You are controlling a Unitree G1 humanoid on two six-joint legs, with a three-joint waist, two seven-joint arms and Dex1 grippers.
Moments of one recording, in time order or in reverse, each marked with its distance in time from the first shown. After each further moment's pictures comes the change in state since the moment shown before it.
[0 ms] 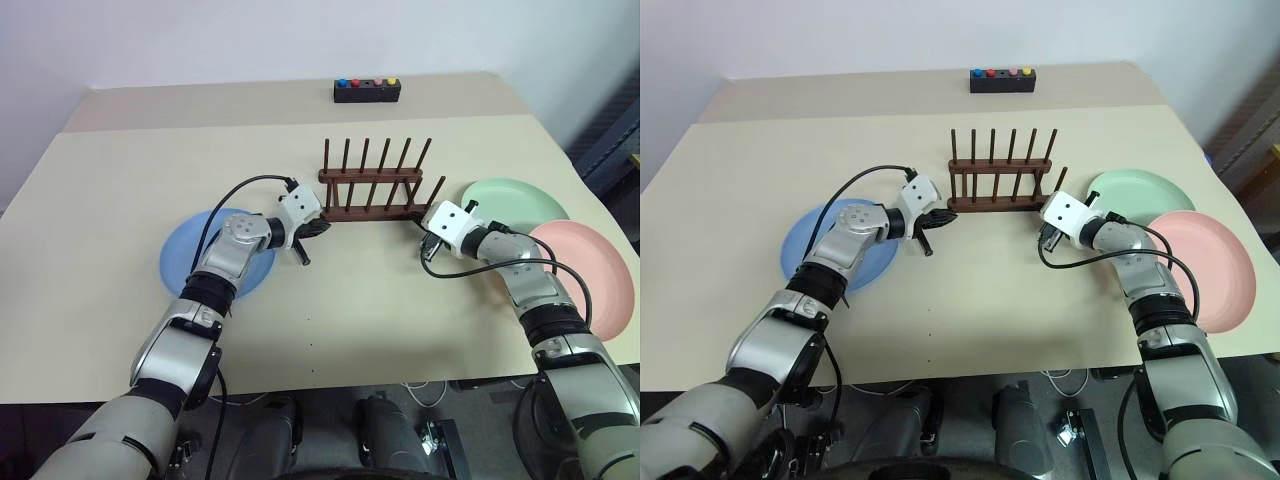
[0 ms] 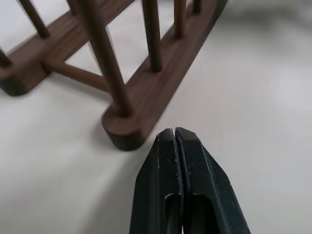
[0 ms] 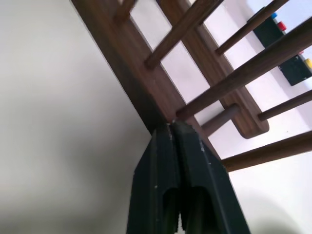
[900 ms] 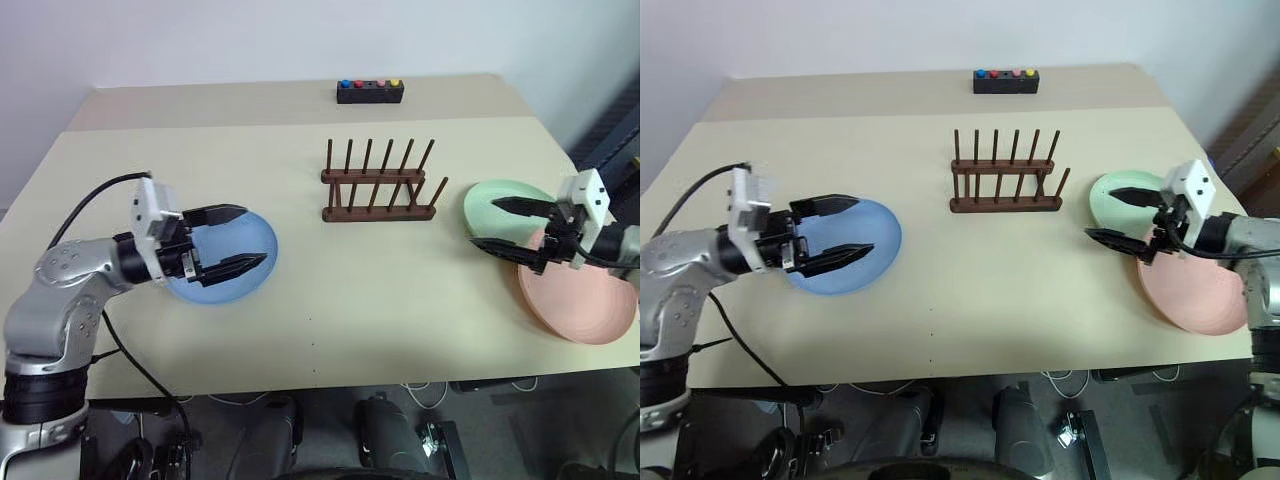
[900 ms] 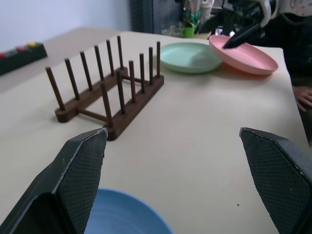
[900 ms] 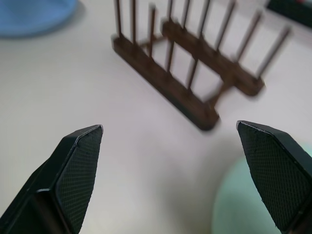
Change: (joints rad) left arm 0.573 0.444 0.465 -0.956 -0.528 0.311 -0.232; right arm 0.254 -0.370 -0.308 -0.324 0.499 0.532 0.506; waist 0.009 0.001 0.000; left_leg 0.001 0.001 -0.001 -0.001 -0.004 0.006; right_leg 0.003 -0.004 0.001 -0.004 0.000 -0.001
